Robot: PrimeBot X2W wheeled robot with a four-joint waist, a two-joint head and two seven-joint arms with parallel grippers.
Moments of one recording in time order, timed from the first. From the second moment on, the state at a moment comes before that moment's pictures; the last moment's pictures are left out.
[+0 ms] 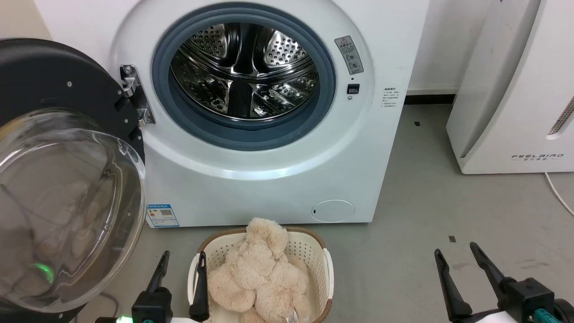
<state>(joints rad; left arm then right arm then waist) 0.06 0.08 -0.11 0.16 -0.06 0.09 -0.26 0.13 -0.05 -0.03 -0.05 0.04 0.13 -0.07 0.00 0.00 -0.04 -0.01</state>
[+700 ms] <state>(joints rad) 0.06 0.08 -0.10 0.15 -0.06 0.08 -0.23 0.13 -0.05 -0.03 -0.05 0.03 0.13 -0.07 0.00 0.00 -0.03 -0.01</state>
